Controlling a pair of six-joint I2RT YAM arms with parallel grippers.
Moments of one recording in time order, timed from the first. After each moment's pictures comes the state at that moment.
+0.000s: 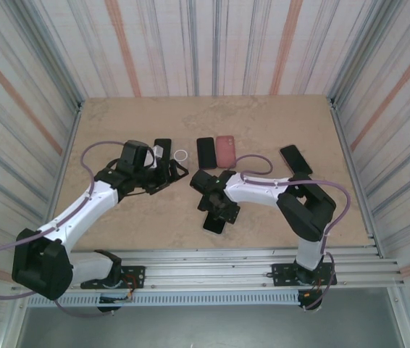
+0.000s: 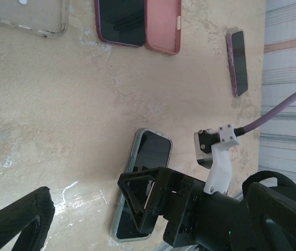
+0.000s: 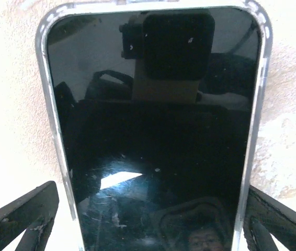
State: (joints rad) left arm -0.42 1.22 0.87 -0.46 0.46 -0.74; right arm 0.95 1.84 1.18 -0.80 0.07 1.36
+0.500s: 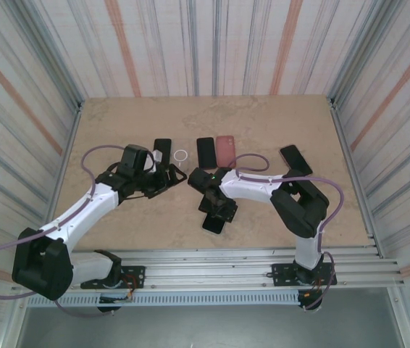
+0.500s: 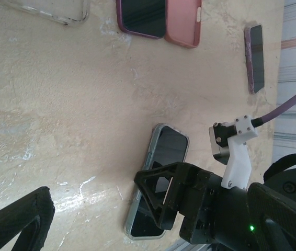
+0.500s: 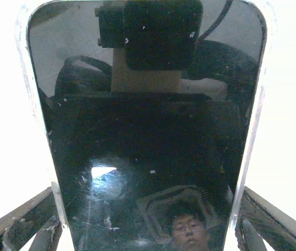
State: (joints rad) left arm -0.41 1.22 0.82 -0.44 0.45 -0.72; right arm 0.94 1.90 1.24 -0.87 0.04 1.35
